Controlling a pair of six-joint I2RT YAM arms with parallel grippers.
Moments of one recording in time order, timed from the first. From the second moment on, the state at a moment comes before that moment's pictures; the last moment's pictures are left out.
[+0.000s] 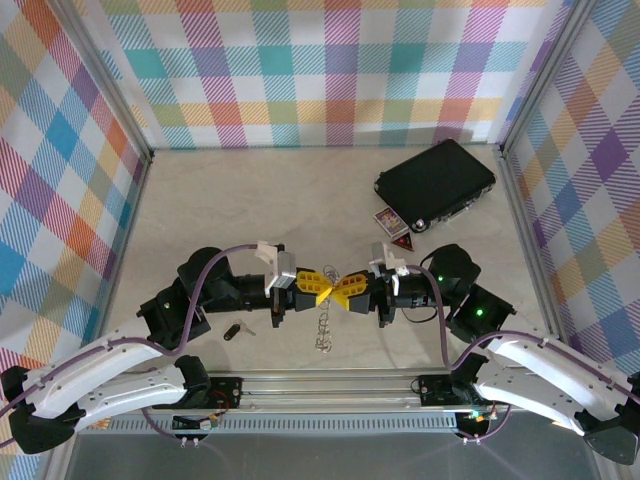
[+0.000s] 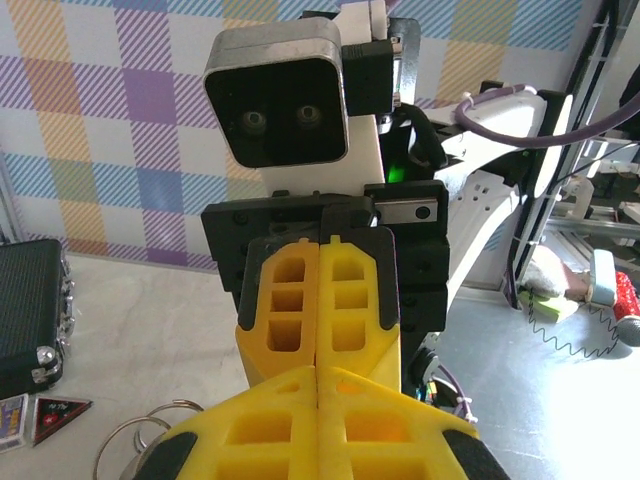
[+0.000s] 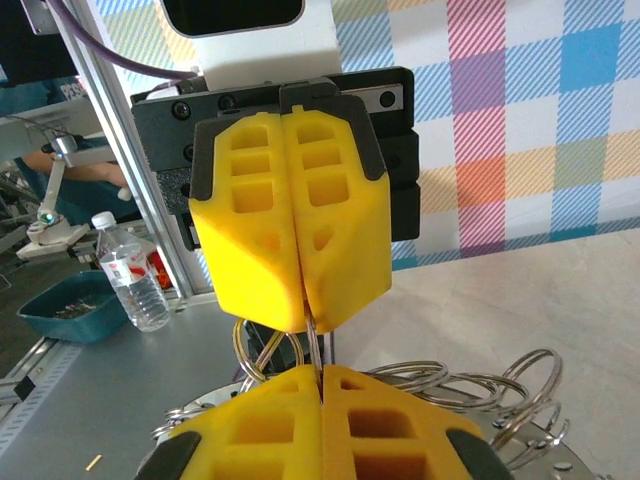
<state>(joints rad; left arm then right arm) -1.00 0.81 0.87 -0.10 0.46 -0.05 0.89 0.78 0.73 0.05 -0.69 0.16</state>
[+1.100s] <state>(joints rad) -1.00 0.77 0.85 -0.30 0.37 -0.01 0.89 0.84 0.88 -0.29 -0.63 -0.07</state>
